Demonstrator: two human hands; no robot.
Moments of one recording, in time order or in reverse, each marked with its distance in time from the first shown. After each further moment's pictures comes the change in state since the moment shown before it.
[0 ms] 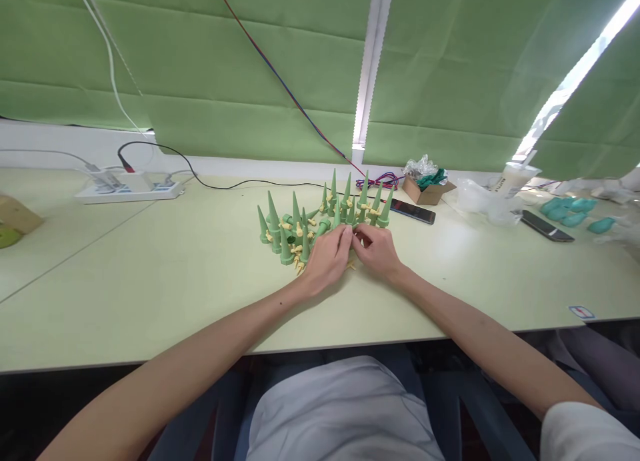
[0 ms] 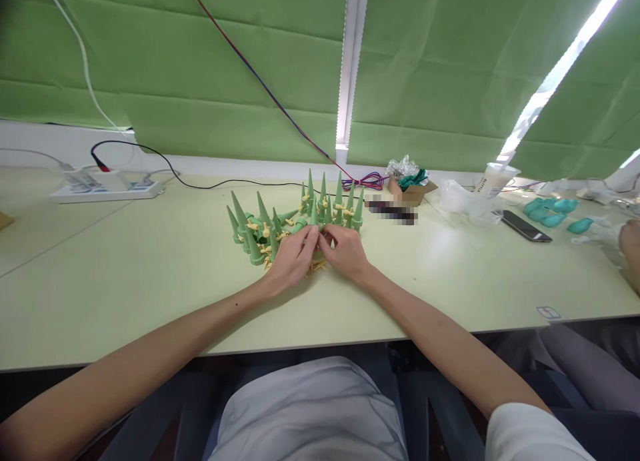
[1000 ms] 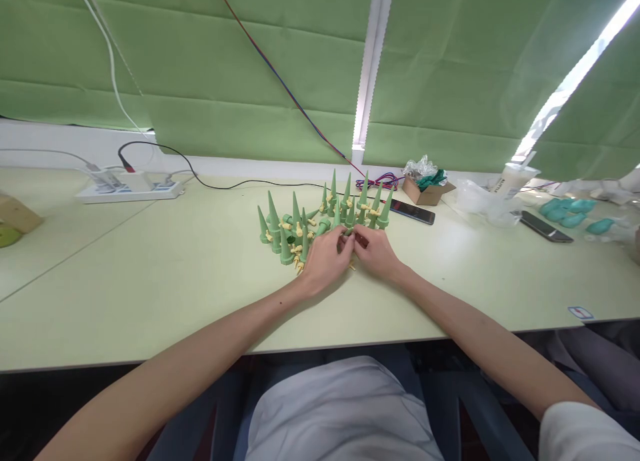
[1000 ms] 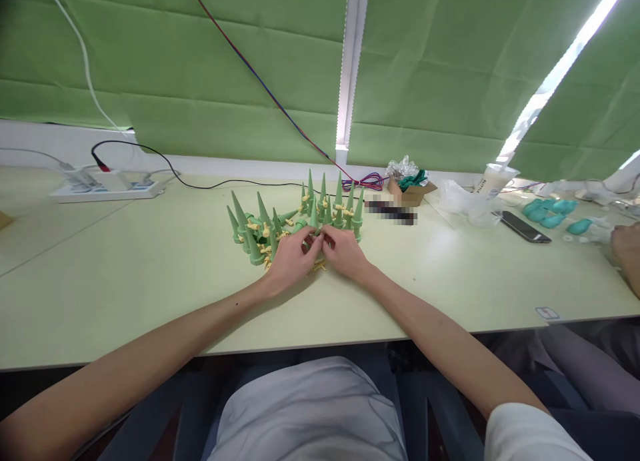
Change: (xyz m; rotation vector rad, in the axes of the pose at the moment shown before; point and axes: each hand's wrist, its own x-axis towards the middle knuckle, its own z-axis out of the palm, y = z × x) left_hand 0.001 -0.011 0.005 0.112 0.036 -0.003; right_hand 0.000 0.009 -0.001 0.066 -0.159 0.040
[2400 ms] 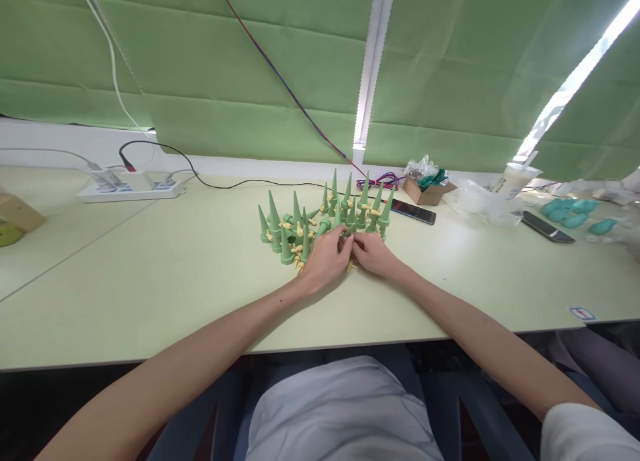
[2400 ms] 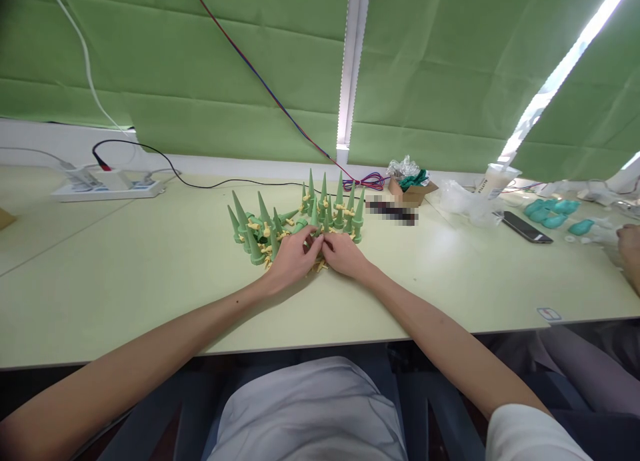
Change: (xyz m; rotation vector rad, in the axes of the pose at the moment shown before) left_hand 0.002 -0.006 0.000 -0.006 -0.041 -0.010; right_hand 0.004 0.000 0.001 -0.030 -0.252 0.134
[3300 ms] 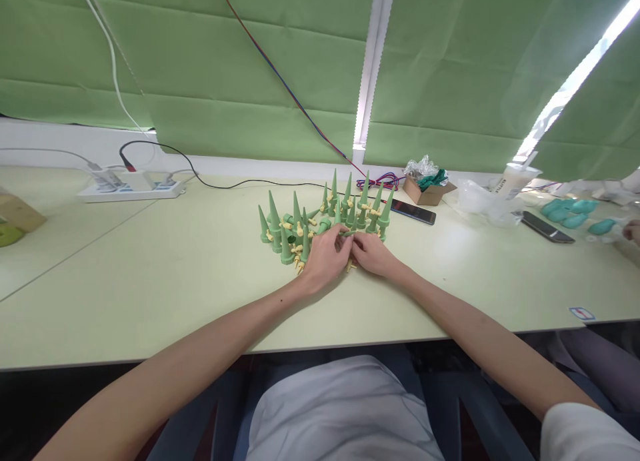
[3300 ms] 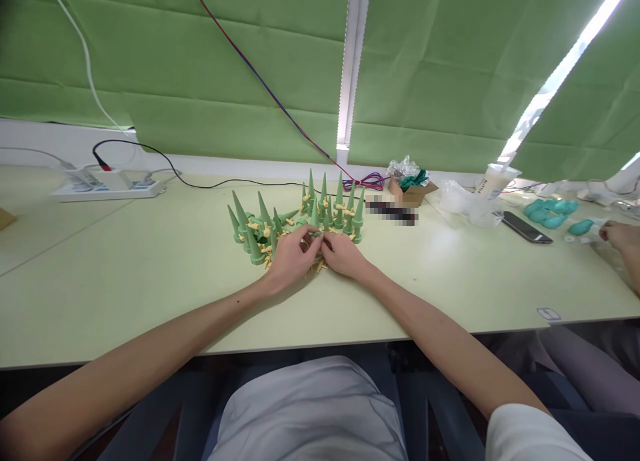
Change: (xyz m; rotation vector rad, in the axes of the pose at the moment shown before) left_hand 0.000 0.003 0.000 -0.058 0.092 0.022; right_hand 0.000 -0.003 -0.001 -0.003 -0.047 0.062
